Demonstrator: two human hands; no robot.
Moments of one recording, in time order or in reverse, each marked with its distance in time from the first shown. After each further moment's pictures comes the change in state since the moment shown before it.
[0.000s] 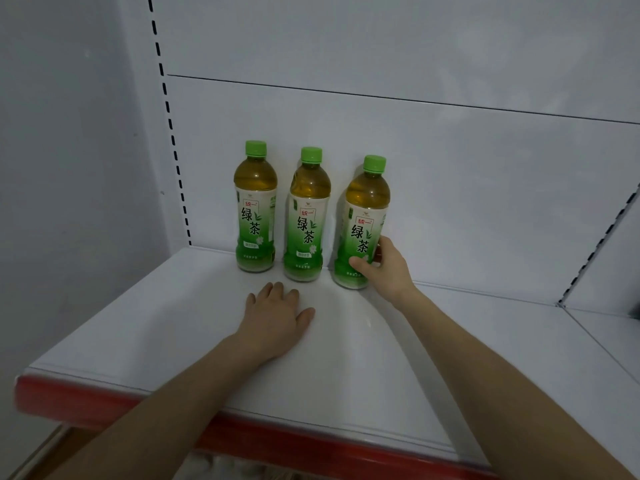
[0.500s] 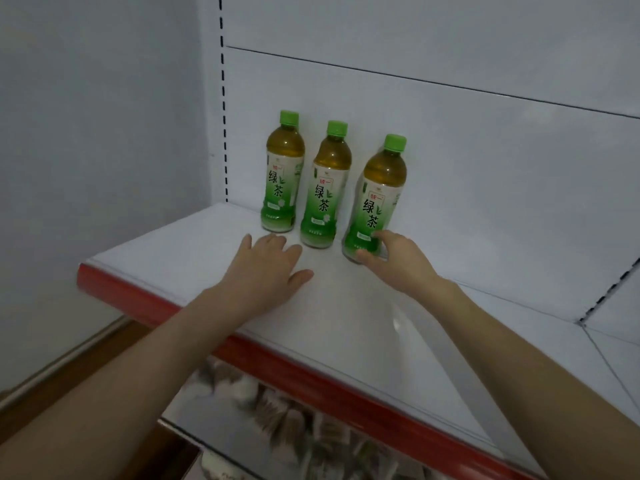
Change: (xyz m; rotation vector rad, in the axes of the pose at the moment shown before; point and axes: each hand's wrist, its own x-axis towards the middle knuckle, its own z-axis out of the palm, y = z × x) left_hand -0.067 0.028 -0.033 0.200 0.210 -0.081; right_hand -0.032 -0.009 -0.037 -0.573 -0.284 -0.228
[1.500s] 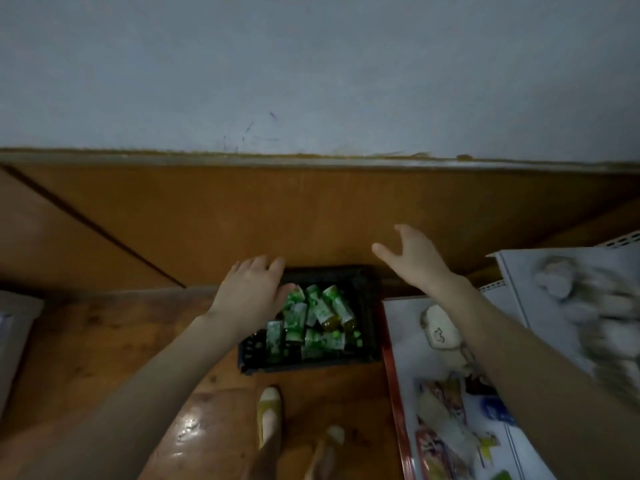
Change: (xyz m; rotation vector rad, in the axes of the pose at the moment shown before) left_hand -0.532 -0.159 0.195 -0.358 -0.372 -1.131; right_hand -0.240 -0.323 0.388 -0.043 -0.959 -0.653
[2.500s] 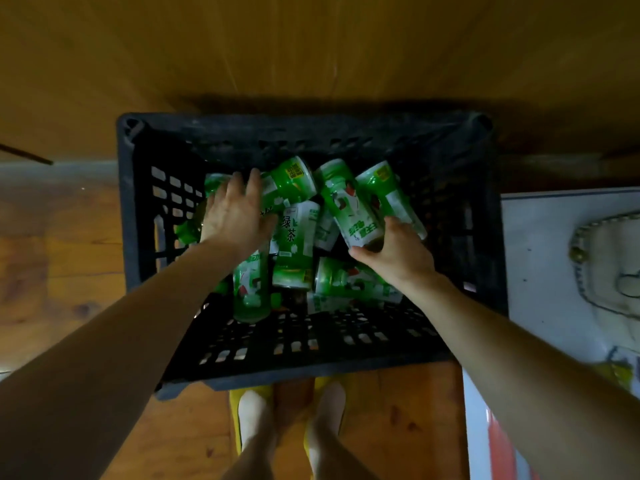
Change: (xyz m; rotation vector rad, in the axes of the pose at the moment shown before) left_hand 0.282 -0.138 0.501 -0.083 -0.143 -0.248; right_hand 0.259 0.238 0.478 -0.134 -0.201 0.226
